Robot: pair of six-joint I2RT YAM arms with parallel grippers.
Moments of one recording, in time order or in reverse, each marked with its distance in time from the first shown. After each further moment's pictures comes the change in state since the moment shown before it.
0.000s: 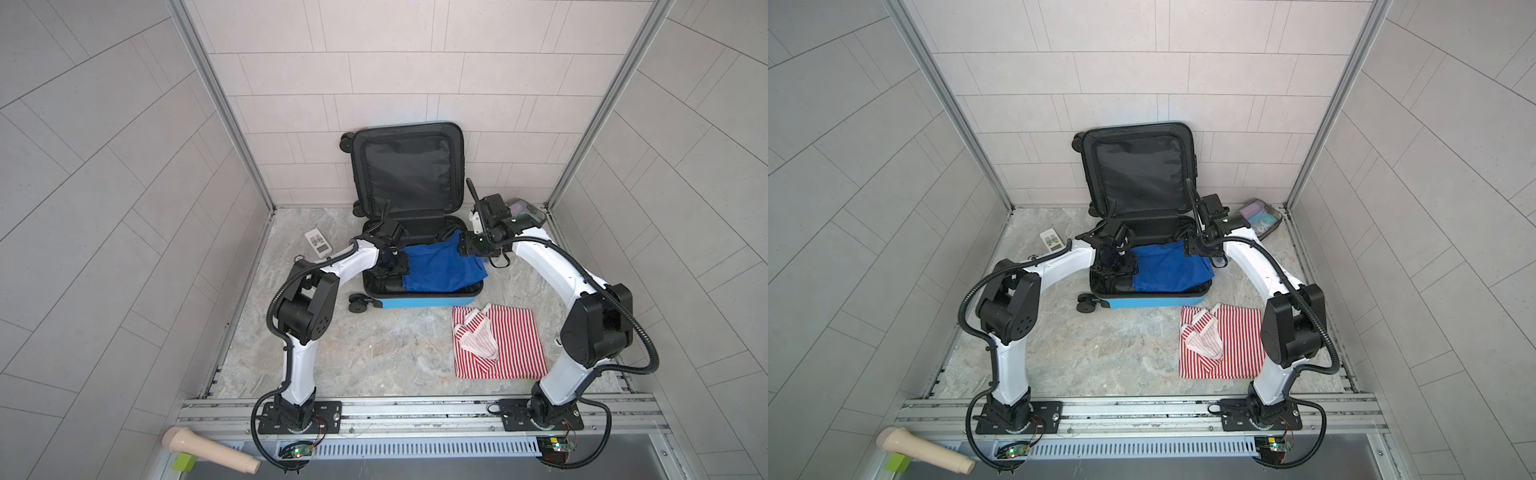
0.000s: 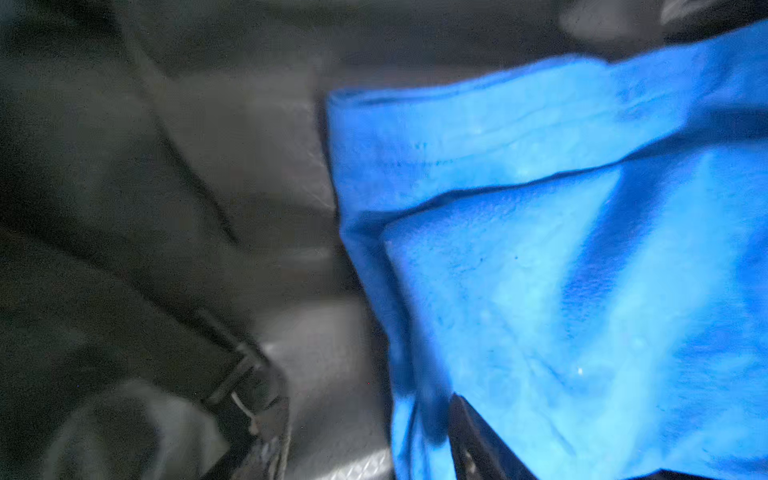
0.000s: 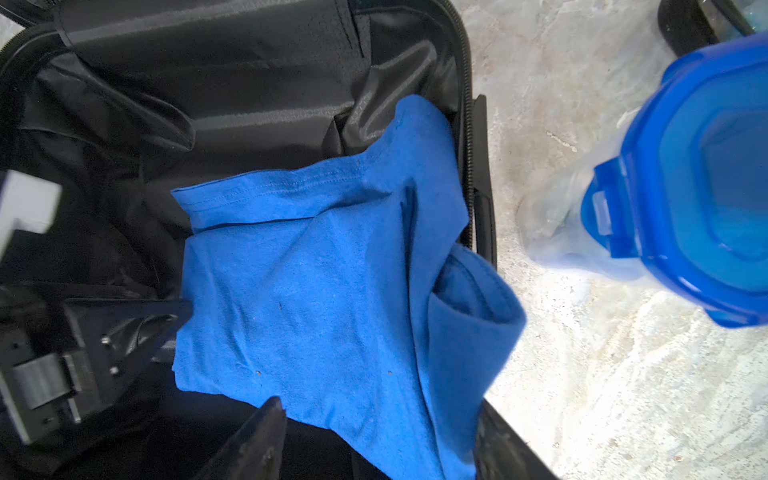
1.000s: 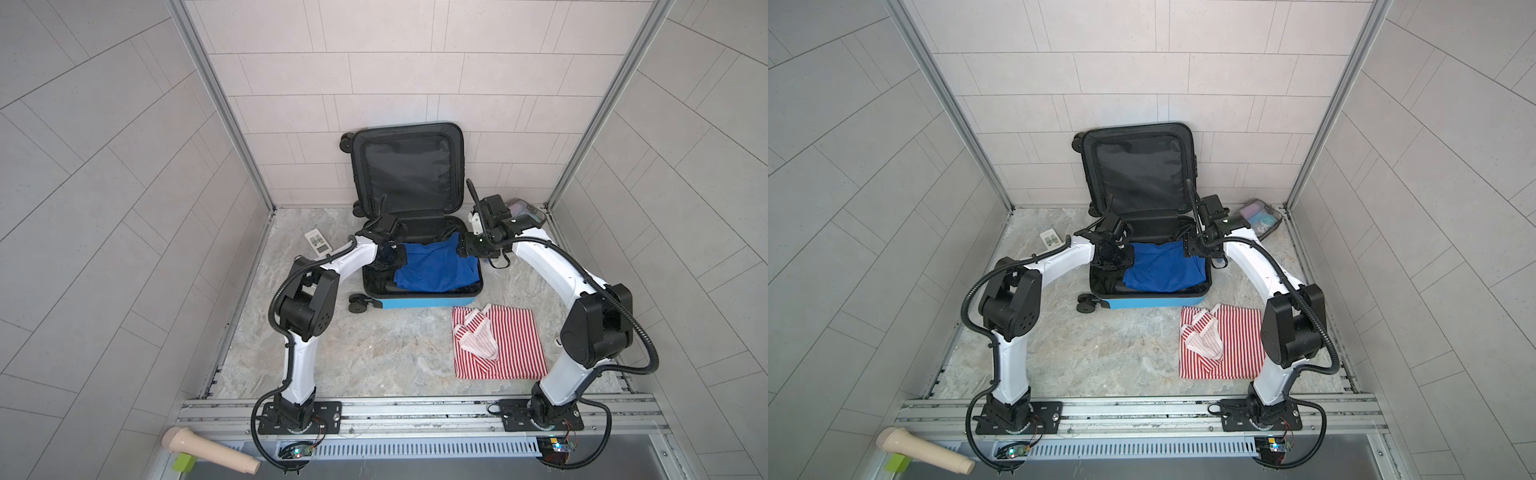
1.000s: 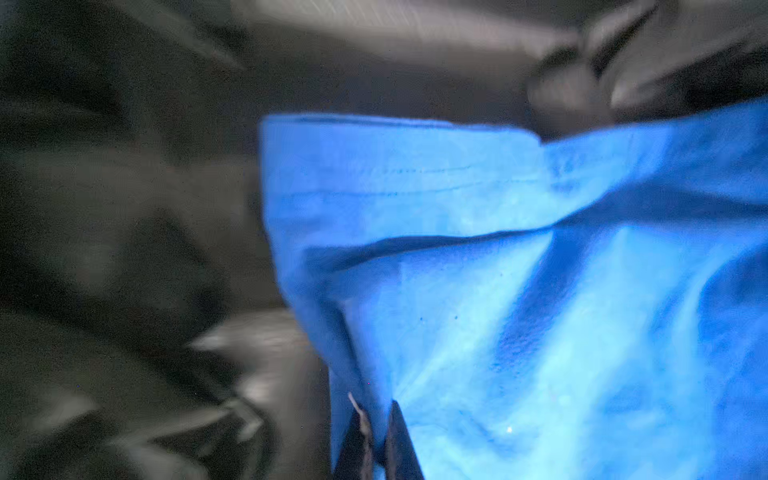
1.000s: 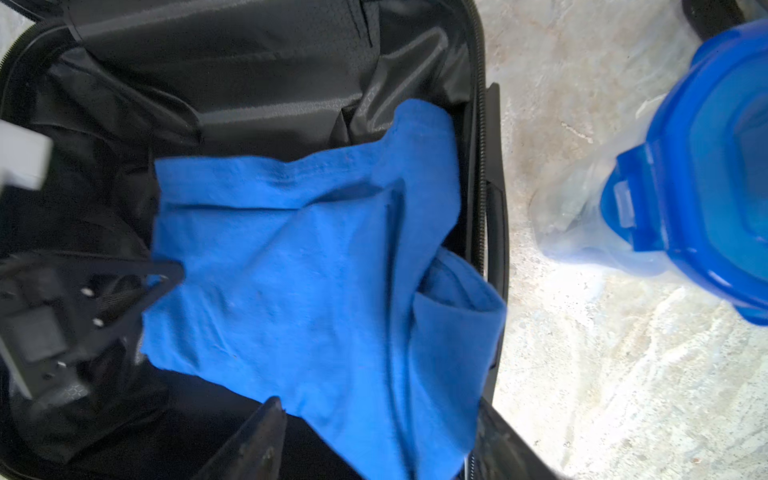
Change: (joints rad) left arm 0.056 -0.005 0.044 0.013 -0.015 -0.025; right arm -0.005 0.000 -0.004 -0.008 -0.019 0.003
